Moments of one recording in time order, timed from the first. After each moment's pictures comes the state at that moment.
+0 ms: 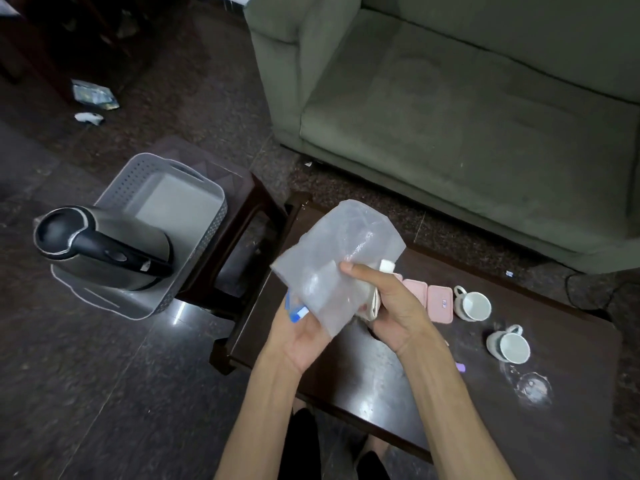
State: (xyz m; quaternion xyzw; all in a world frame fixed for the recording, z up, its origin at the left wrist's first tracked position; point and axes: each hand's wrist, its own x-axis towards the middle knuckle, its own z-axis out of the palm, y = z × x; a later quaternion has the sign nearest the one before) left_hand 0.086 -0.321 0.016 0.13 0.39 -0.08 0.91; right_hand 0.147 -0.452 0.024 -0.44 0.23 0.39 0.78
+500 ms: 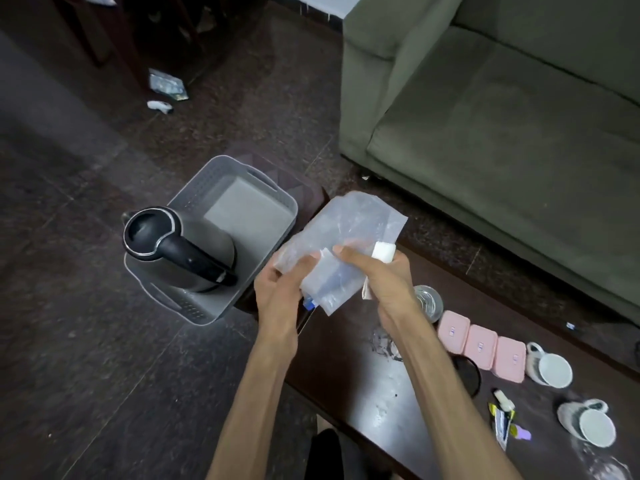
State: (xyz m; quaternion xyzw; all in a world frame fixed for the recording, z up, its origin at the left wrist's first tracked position) left_hand 0.107 -0.172 0.000 0.48 0.41 0.09 0.77; right_hand 0.193 -0.296 0.000 -0.61 0.14 0.31 0.72
